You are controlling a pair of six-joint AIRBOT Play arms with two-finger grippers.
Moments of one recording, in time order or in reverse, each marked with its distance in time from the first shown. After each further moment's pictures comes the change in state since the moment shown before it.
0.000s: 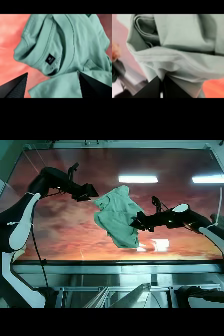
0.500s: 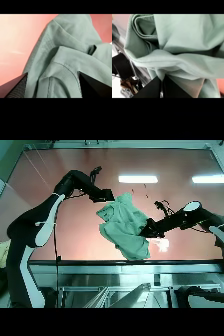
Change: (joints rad) left arm -0.189 -0.200 0.248 0.091 0.035 -0.037; right arm -0.111 0.033 0.004 -0.164 0.327 -0.003
